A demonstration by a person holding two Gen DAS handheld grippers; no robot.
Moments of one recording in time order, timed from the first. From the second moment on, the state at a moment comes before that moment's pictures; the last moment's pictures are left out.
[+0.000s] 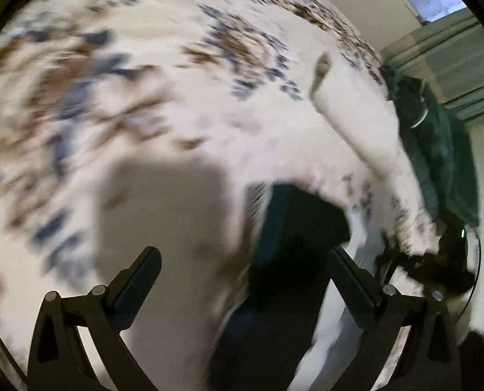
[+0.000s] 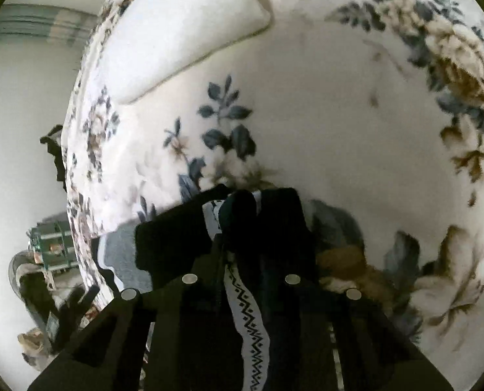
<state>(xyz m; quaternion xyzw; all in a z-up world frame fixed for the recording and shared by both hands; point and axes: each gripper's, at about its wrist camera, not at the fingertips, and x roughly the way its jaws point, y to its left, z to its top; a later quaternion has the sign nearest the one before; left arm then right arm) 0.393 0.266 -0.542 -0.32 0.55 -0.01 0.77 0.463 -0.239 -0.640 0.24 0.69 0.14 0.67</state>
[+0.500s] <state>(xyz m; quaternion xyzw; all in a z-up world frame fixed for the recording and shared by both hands) 0.447 0.277 -0.538 -0.33 0.53 -0.04 0.78 0.484 -0.241 -0.640 0.22 0.71 0.07 0.66</state>
